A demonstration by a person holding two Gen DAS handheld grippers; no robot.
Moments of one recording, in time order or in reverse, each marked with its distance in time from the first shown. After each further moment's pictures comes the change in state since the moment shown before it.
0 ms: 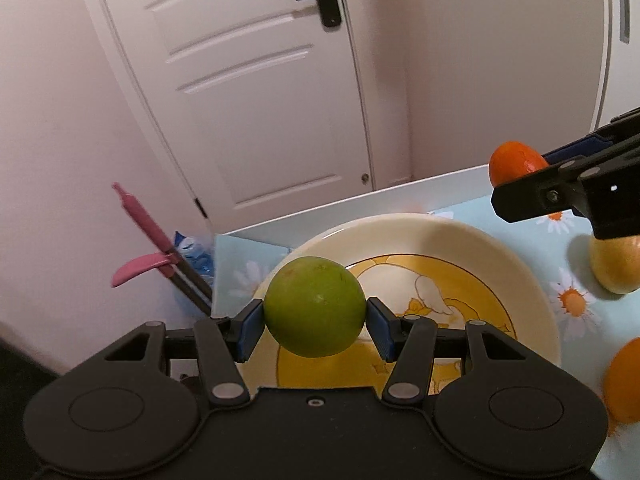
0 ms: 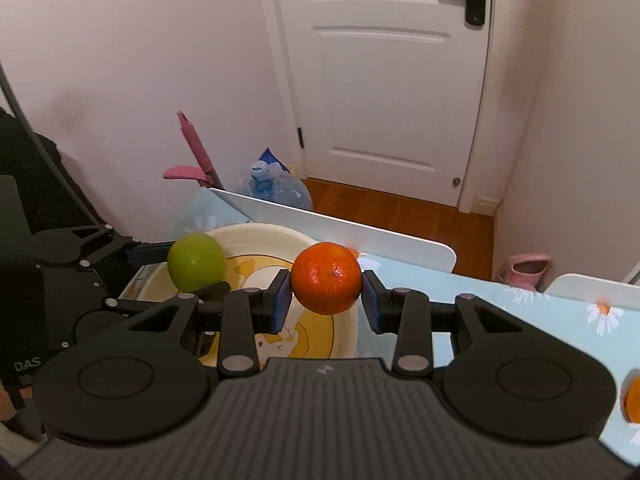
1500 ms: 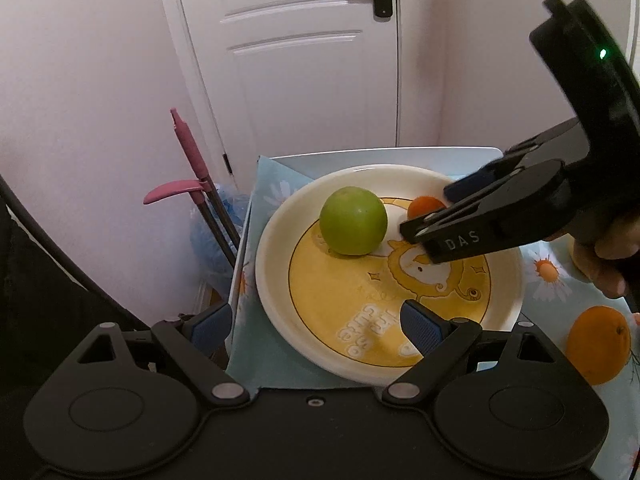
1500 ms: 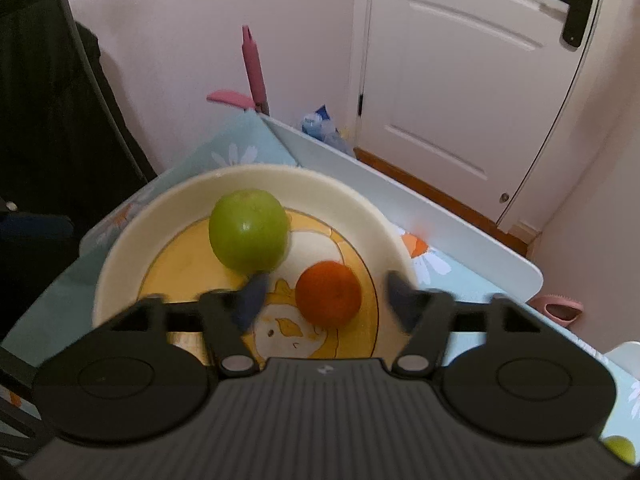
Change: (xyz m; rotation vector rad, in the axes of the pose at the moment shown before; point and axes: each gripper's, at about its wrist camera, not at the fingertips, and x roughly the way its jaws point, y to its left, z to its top) left arm -0.061 0.002 -0.044 -0.190 0.059 0.044; right arm 0.066 0.034 -0.015 -0.286 0.079 0.104
